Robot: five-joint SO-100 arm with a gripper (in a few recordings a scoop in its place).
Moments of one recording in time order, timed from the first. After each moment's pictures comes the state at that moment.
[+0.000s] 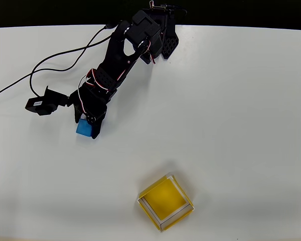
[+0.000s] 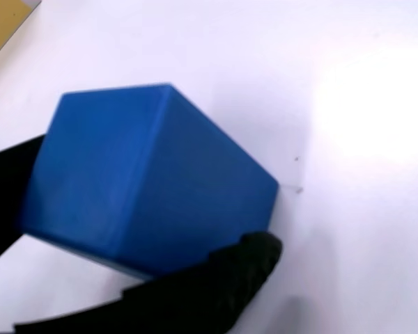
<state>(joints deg) 37.0 91.1 136.0 1.6 -89.9</state>
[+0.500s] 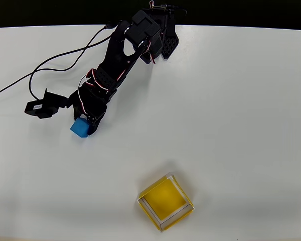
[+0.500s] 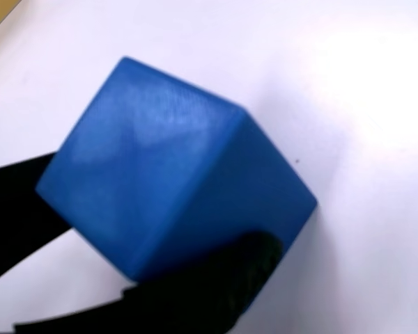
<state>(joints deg) 37.0 91.1 135.9 1.5 -94.4</state>
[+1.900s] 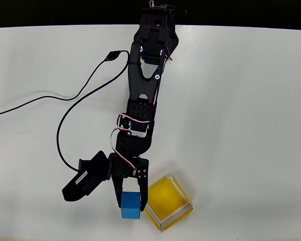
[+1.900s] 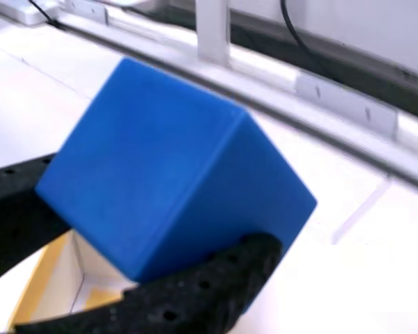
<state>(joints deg) 1.9 82.8 102.5 -13.9 -89.6</state>
